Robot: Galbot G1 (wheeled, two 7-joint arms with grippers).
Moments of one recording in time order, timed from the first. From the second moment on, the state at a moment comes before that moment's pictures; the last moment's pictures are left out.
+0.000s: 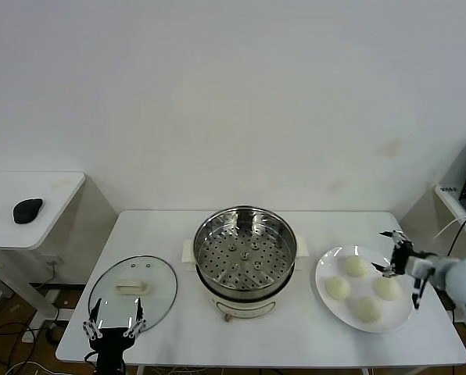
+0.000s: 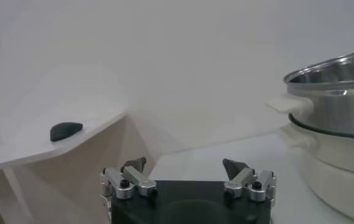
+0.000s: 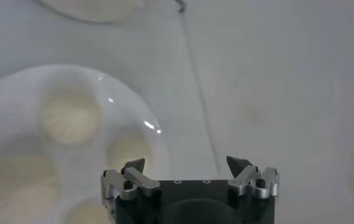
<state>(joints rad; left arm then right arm) 1.78 -1.30 -0.49 -2.10 0.05 0.00 -0.38 -0.70 0.51 0.07 1.49 -0.28 -0.07 -0.84</state>
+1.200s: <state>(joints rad) 1.78 -1.29 -0.54 -2.11 0.06 0.00 -0.38 -0.19 0.69 -0.55 1.07 -0.28 -0.03 -1.03</state>
